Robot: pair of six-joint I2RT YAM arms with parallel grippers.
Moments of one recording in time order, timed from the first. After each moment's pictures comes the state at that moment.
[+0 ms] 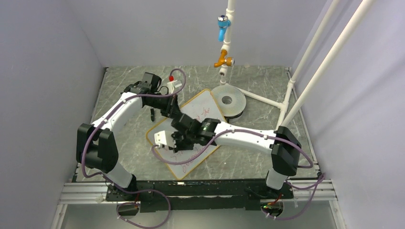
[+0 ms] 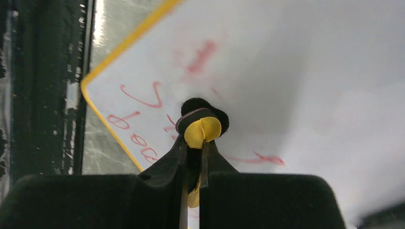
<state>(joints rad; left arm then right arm) -0.31 1.58 1.30 -0.78 0.93 0.02 1.18 1.72 1.37 -0.56 -0.20 -0.61</state>
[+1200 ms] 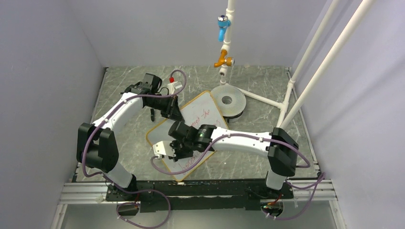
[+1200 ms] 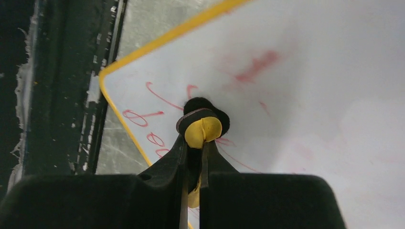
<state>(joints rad) -0.31 1.59 1.29 -0.79 0.93 0.02 1.22 1.72 1.33 -0.57 -0.22 -0.64</state>
